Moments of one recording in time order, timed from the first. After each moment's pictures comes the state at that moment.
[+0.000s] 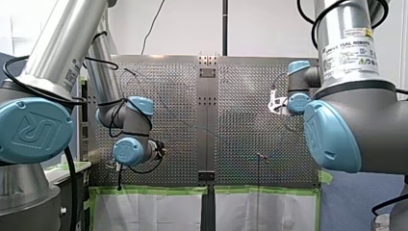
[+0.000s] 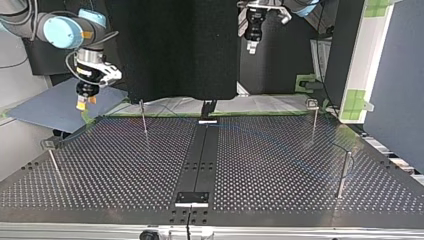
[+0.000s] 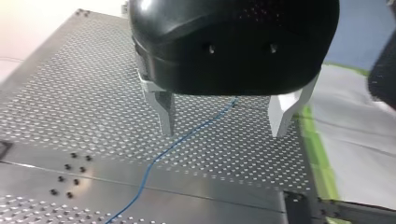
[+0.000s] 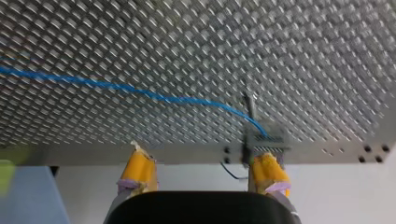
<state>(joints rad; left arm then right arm) -0.63 -1.92 -2.50 -2.02 -2.08 -1.76 1.79 -1.27 1.92 -0.62 1.69 1.62</state>
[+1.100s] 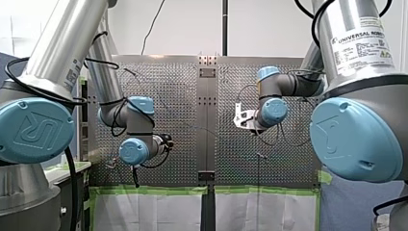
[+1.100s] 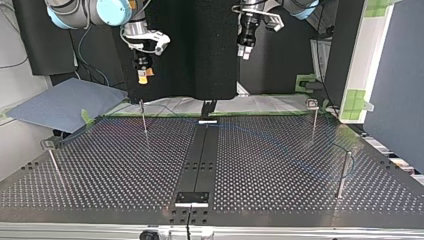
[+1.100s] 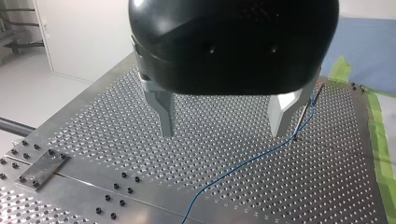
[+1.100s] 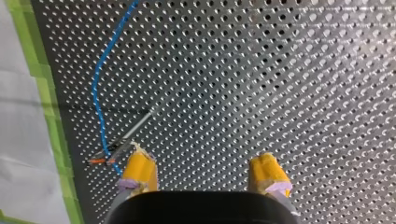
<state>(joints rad) -0.62 -1.92 -2.48 -1.91 -1.99 -1.89 2.08 -1.27 2.04 -0.52 1.68 1.63</state>
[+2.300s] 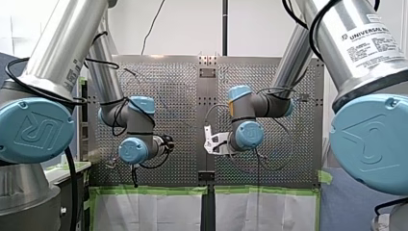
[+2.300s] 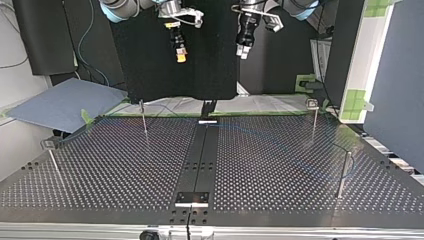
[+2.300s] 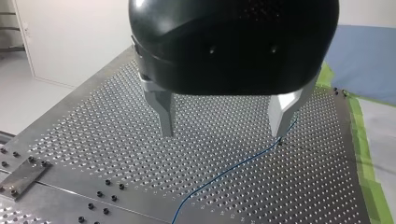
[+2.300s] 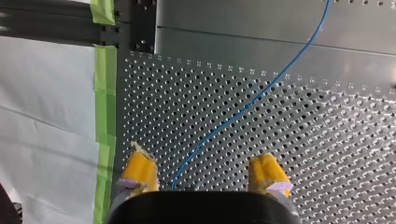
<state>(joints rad) -0.62 -1.92 -2.47 -1.95 -1.96 -1.86 2.36 -1.12 2.08 -0.66 1.81 1.57</state>
